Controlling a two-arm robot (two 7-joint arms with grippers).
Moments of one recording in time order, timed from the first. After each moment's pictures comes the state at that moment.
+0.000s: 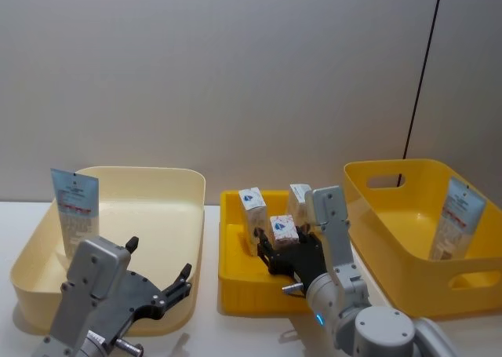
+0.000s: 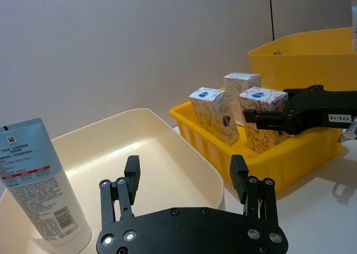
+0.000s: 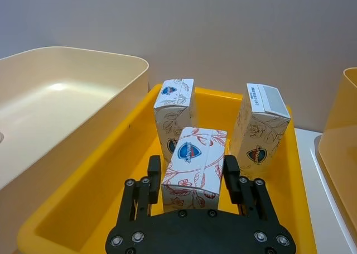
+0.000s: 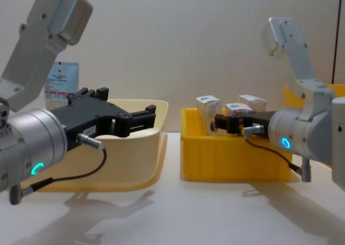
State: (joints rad) left arm -0.24 0.38 0.45 -1.63 -0.20 0.01 -0.01; right arm 0.49 0.04 -0.33 -1.16 0.13 0.20 0.02
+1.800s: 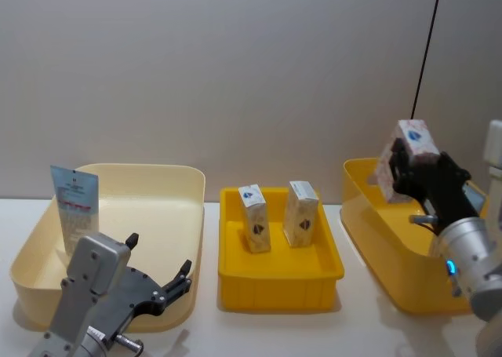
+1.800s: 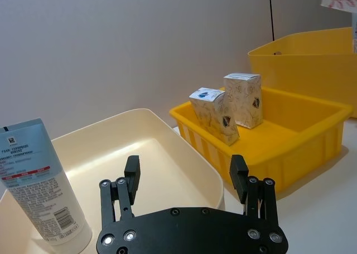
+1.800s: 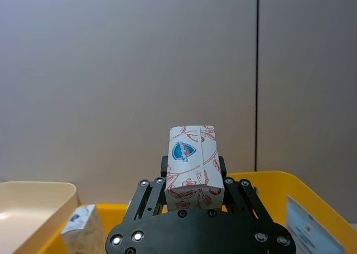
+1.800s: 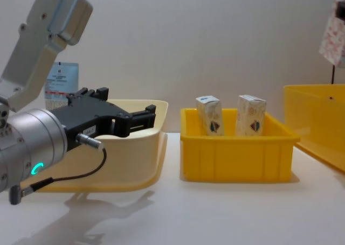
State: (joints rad) left arm -0.24 0.38 0.45 -1.63 -0.20 0.01 -0.01; right arm 0.33 0.14 -0.07 -1.61 0.21 0.14 0.03
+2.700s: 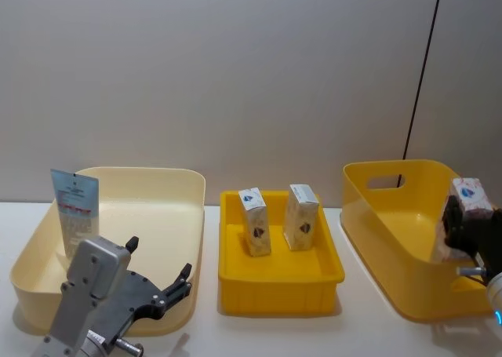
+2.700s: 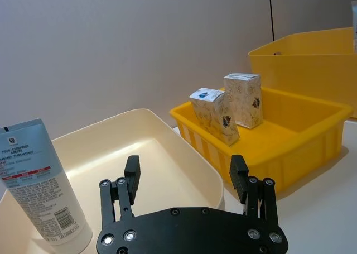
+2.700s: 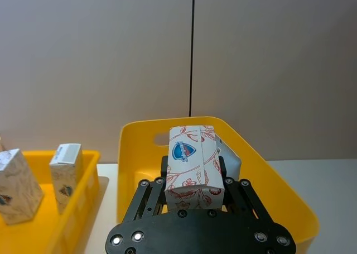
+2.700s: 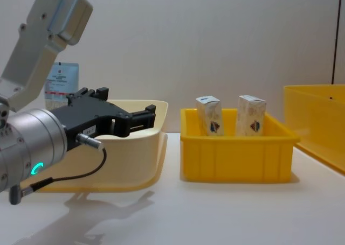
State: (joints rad) left arm -0.24 0.38 0.45 -1.63 -0.20 0.01 -0.01; right arm 0.18 0.18 0.00 -1.73 0.13 0.29 -0.07
